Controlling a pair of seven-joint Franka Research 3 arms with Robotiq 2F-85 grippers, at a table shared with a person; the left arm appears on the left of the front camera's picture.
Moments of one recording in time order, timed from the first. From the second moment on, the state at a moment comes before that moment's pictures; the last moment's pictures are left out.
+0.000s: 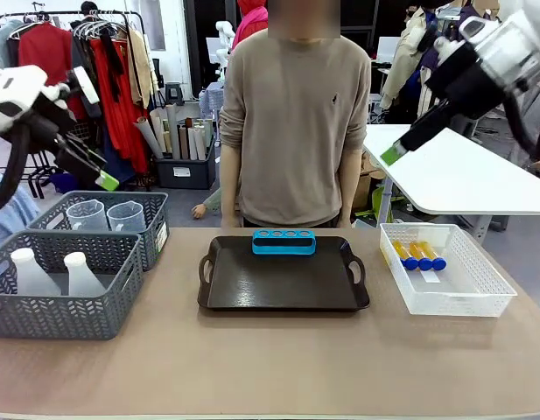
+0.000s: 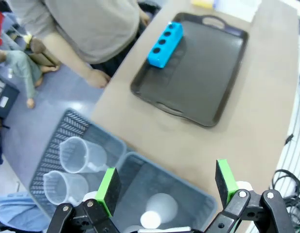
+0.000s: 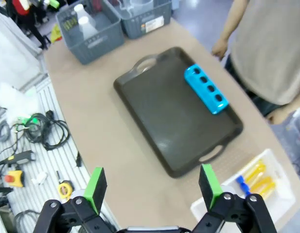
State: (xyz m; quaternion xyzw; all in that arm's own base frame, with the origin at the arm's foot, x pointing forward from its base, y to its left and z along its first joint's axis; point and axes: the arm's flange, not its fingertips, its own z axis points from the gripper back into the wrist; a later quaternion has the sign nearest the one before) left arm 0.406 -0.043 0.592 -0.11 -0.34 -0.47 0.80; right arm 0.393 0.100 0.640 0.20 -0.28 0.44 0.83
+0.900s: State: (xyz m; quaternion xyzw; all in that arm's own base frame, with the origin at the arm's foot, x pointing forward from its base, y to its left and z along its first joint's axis) left arm 0.450 0.004 0.640 -0.07 -0.39 -0.43 0.81; right arm 0.423 0.011 0.688 0.21 -0.32 0.44 0.81
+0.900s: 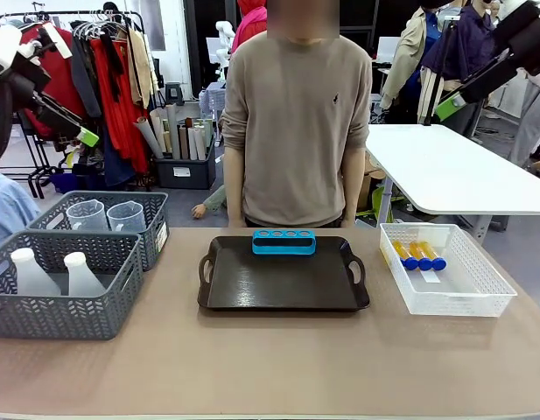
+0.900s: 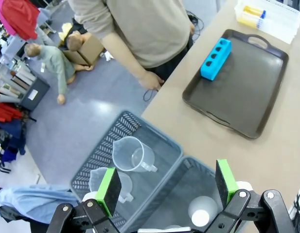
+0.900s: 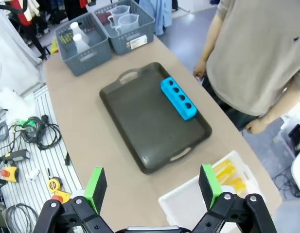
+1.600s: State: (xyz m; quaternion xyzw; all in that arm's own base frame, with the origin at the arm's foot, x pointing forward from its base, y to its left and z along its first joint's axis) left arm 0.447 0.000 0.650 -0.06 -0.40 -0.43 0.81; right arm 0.421 0.013 0.687 0.21 -0.32 0.44 0.81
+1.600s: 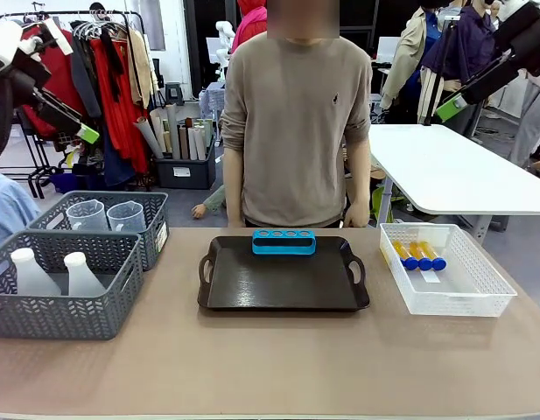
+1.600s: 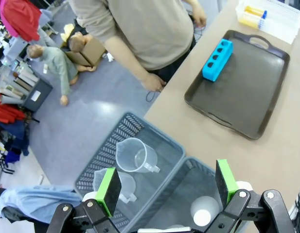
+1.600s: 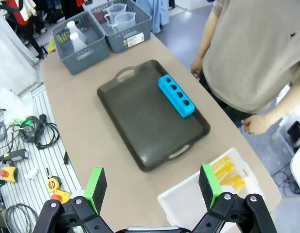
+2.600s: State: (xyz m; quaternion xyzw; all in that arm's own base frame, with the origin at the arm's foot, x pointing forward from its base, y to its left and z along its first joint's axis) left arm 0.449 0.003 0.667 -0.06 -0.41 -0.43 0.80; right arm 0.420 0.015 0.690 0.20 -0.32 0.44 0.81
